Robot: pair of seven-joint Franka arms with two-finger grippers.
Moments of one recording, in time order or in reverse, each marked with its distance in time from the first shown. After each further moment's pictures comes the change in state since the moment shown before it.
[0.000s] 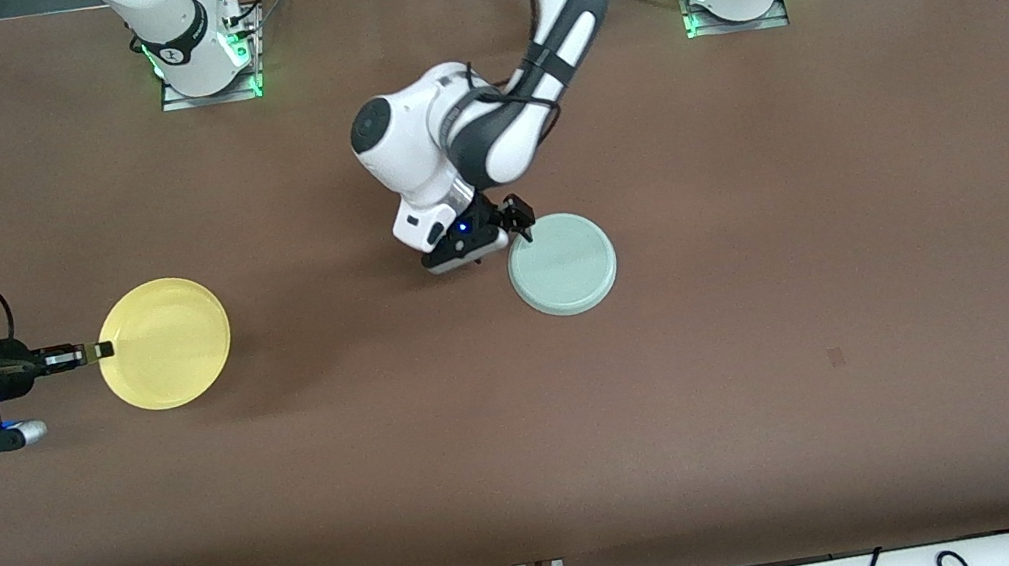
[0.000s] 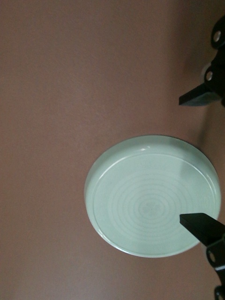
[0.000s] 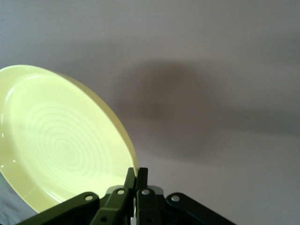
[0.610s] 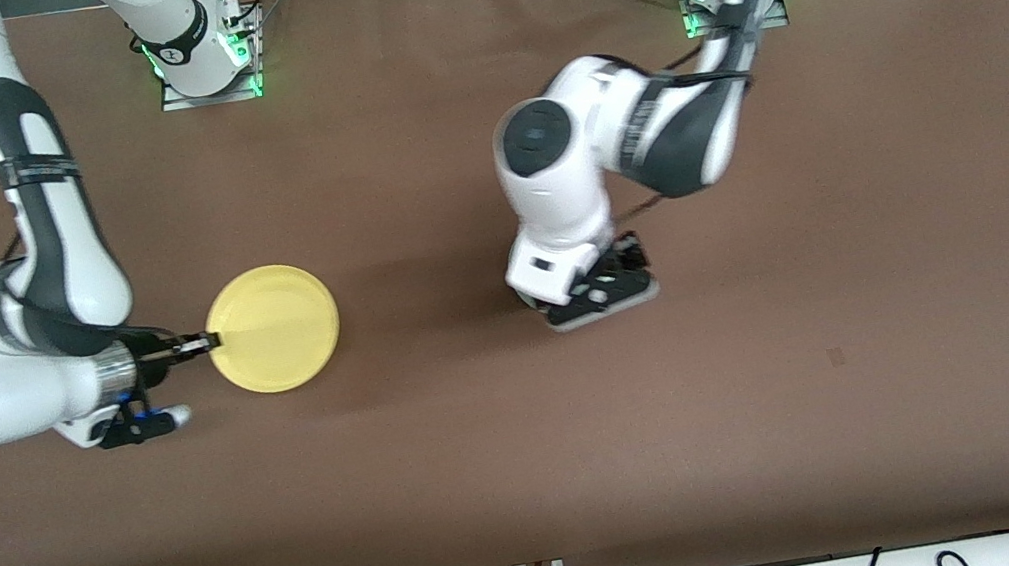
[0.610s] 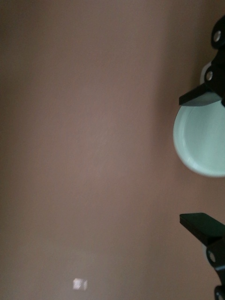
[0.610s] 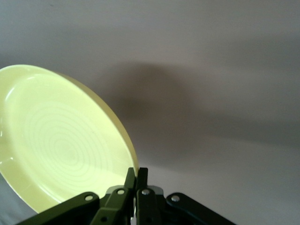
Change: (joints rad) left arm 0.303 -0.252 0.003 -0.073 -0.067 -0.016 0.348; right arm 0.240 0.031 0.016 -0.048 0.048 0.132 0.157
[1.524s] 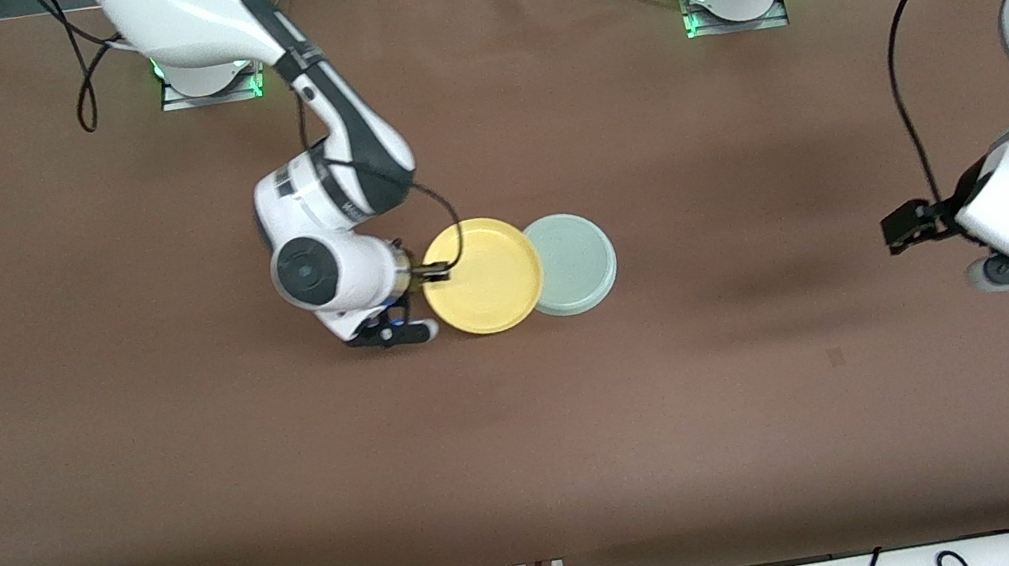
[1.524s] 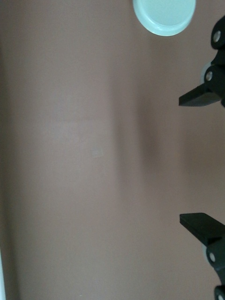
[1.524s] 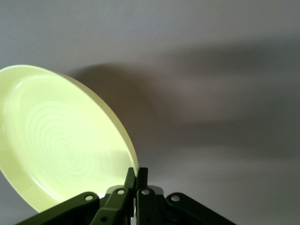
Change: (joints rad) left arm 0.501 -0.326 -0.001 -0.119 -0.147 -0.240 0.794; right arm 0.502 0.062 0.015 -0.041 0.072 0.314 0.629
